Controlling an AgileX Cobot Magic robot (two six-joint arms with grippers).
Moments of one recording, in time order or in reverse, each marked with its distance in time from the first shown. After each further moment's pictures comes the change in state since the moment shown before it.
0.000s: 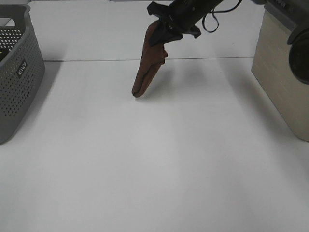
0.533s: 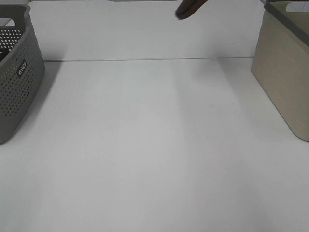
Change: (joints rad) left arm 0.000 0.000 0.000 0.000 0.000 0.000; right arm -0.202 -0.375 -0.002 -0.229 0.005 0.051
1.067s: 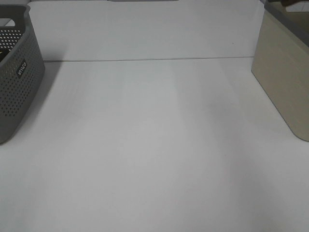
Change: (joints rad) left arm 0.000 0.000 0.000 0.000 0.000 0.000; right arm -0.305 -0.193 0.219 -0.150 0.000 0.004
